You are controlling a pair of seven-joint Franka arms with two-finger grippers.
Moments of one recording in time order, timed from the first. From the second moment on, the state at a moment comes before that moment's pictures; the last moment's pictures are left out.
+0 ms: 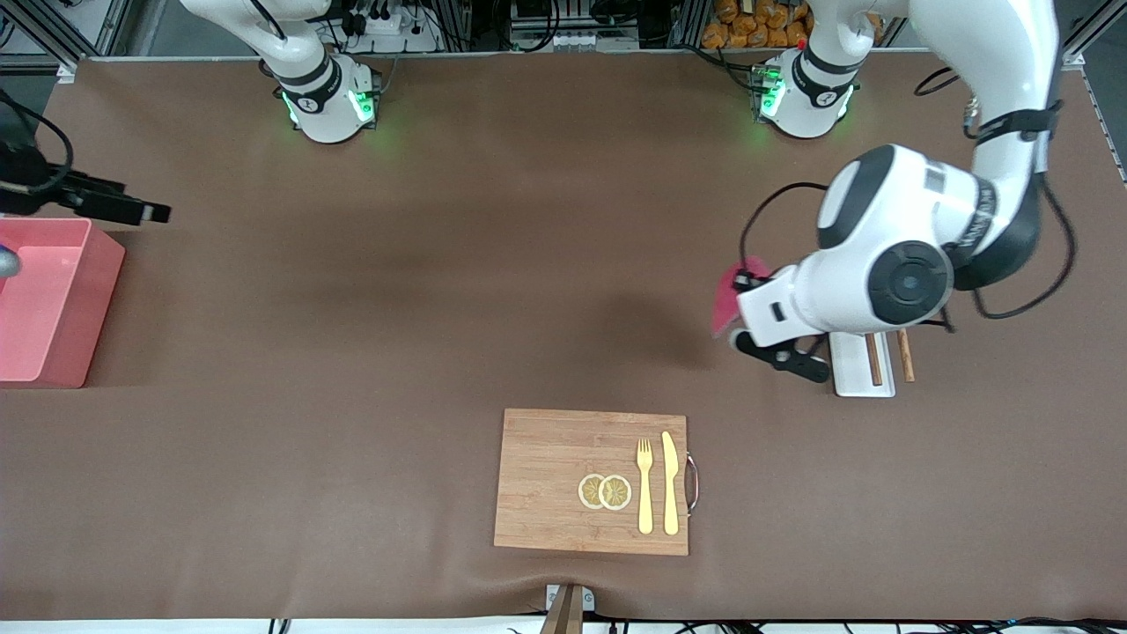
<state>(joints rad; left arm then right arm) -0.23 0.46 -0.21 -1.39 -0.12 1.60 -0.06 0.00 0.10 -0.17 -1.54 0.39 1.18 0.46</state>
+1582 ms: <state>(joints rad) -0.74 0.63 -0.22 -1.37 -0.49 2.64 -0.67 0.30 0.39 -0.16 -1.84 0.96 1.57 0.83</state>
